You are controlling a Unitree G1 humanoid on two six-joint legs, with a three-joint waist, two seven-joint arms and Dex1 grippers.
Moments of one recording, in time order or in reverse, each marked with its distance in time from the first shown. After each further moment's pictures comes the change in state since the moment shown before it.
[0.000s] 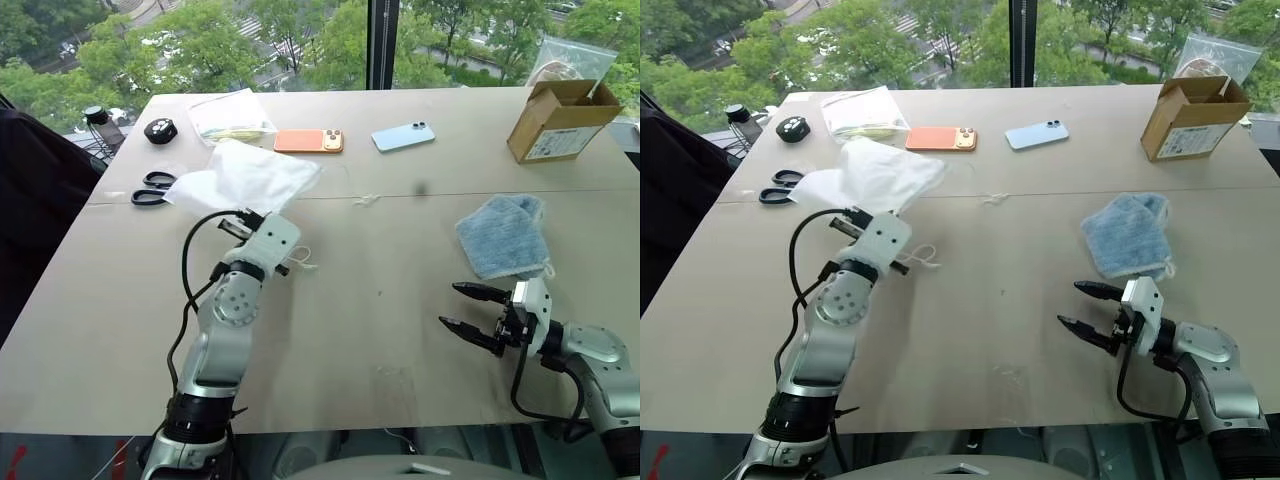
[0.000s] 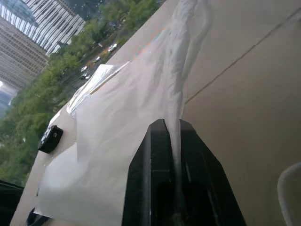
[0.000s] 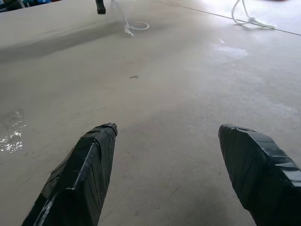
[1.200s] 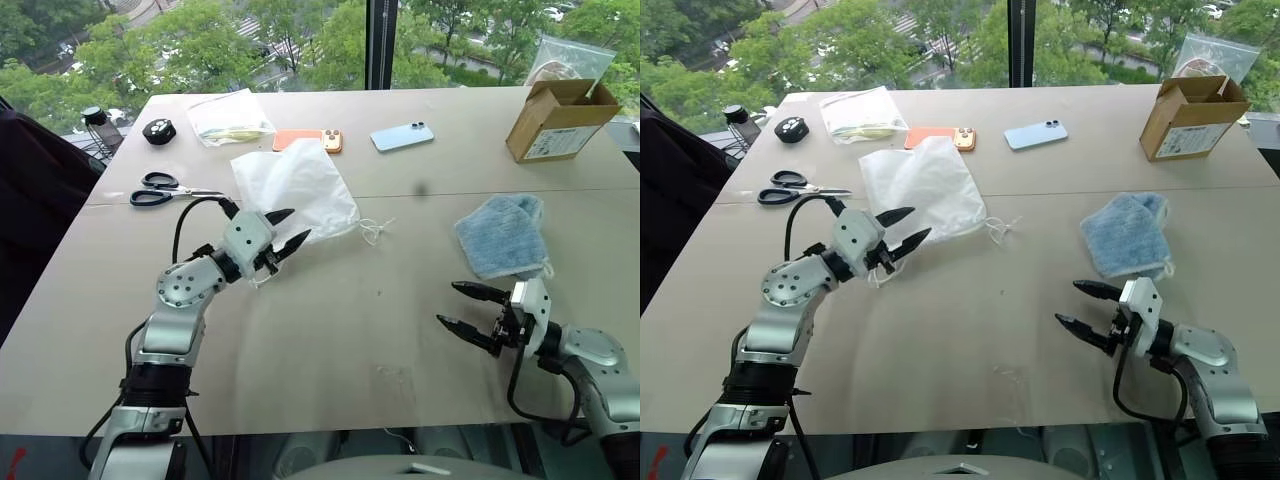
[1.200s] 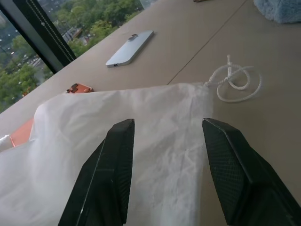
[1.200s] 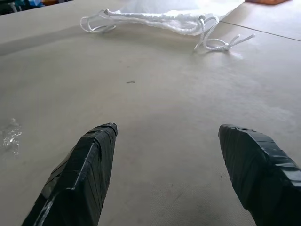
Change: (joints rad) left arm -0.086 0.220 0.047 0.353 -0.497 -0.482 -0.562; right arm 0.022 0.017 0.003 -0.050 0.001 0.011 -0.058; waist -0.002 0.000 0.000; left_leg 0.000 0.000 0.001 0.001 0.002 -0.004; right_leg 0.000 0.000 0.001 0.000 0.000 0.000
